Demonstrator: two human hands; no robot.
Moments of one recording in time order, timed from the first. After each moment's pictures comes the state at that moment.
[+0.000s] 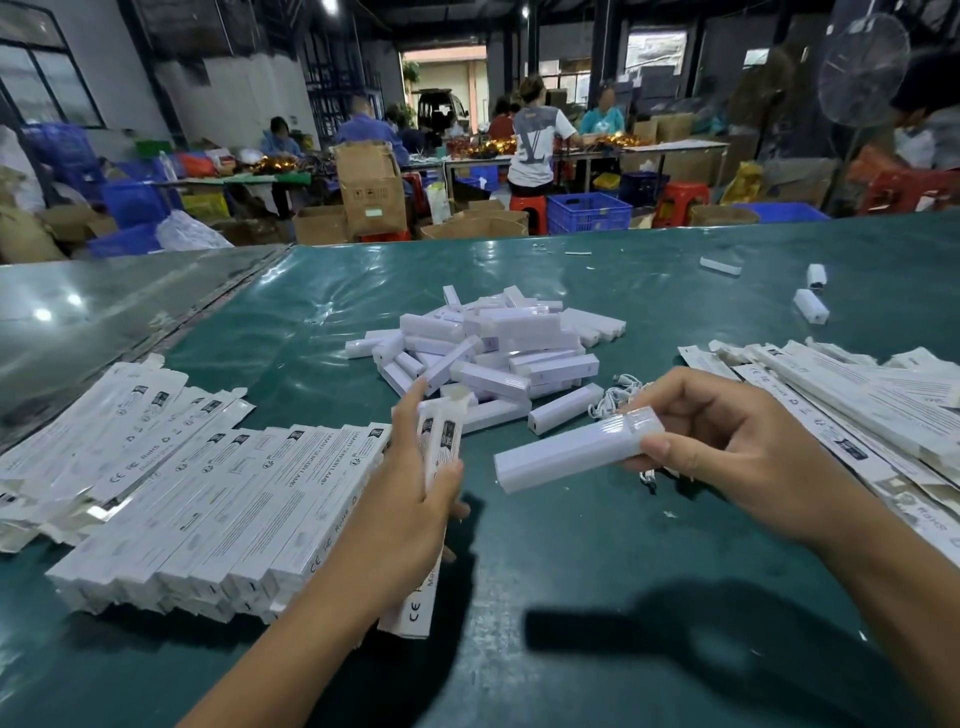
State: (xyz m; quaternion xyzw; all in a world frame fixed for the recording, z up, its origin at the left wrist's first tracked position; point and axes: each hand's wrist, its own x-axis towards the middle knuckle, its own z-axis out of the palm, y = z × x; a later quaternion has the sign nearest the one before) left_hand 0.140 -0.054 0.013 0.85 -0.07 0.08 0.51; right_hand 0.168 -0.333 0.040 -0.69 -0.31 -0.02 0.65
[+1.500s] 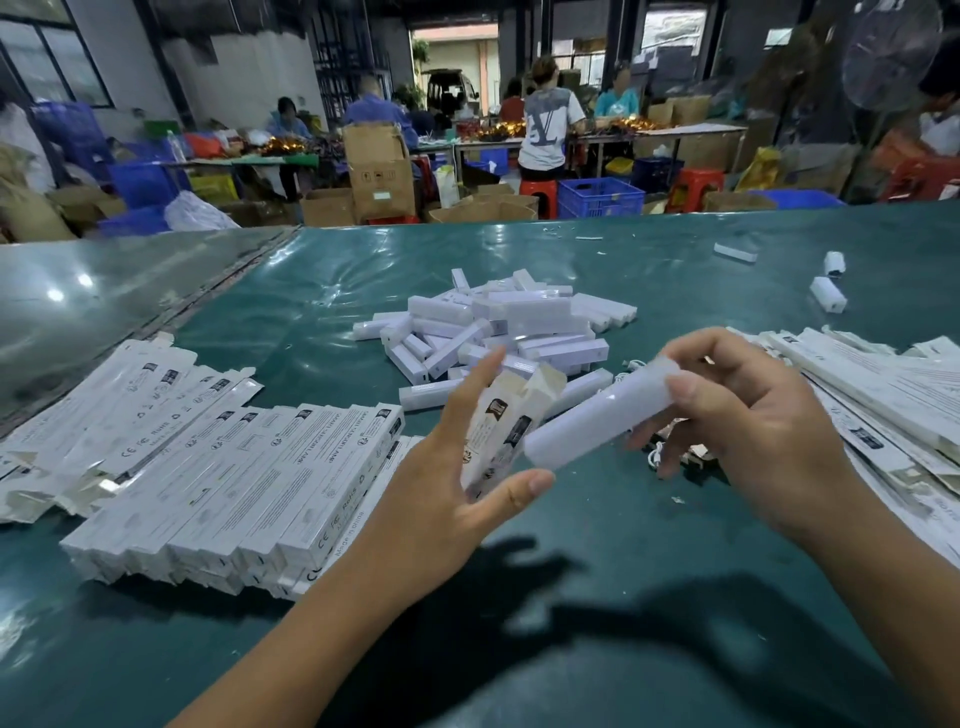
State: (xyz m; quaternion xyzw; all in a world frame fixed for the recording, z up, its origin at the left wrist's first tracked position) left_hand 0.133 -0.062 0.012 0.85 -0.22 0.14 0.46; right_hand 0.159 -0.314 0.044 -0.68 -0.26 -0.12 0.68
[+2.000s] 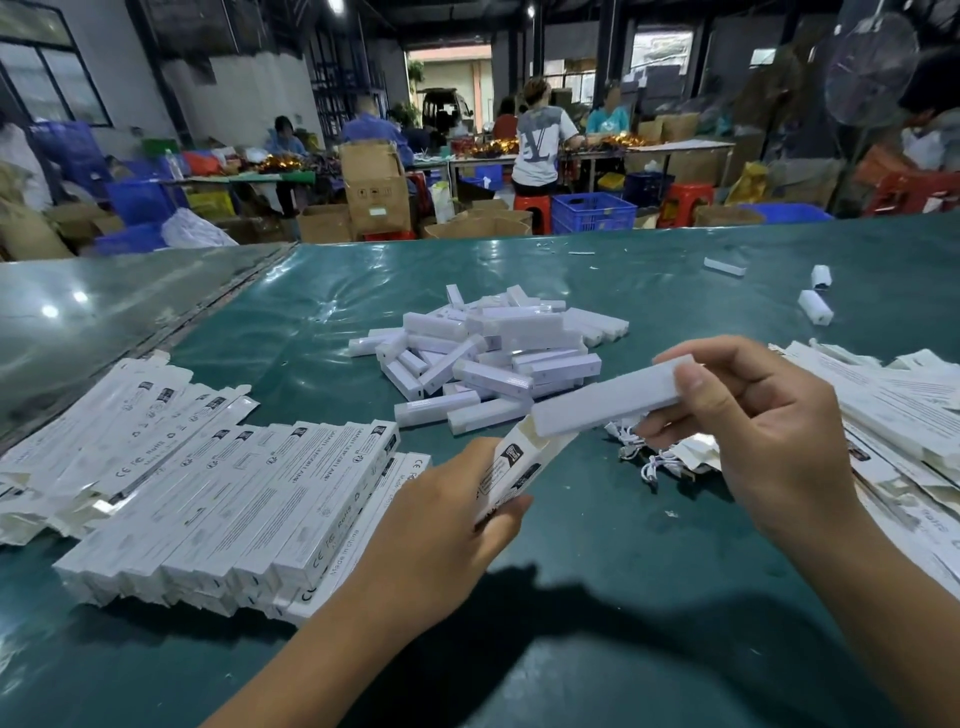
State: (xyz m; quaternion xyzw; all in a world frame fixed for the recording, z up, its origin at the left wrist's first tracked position) left_hand 0.137 -0.066 -0.001 0.90 -0.21 0.19 0.32; right_hand 0.155 -0.308 0.049 -0.66 -0.22 -0.25 0.67
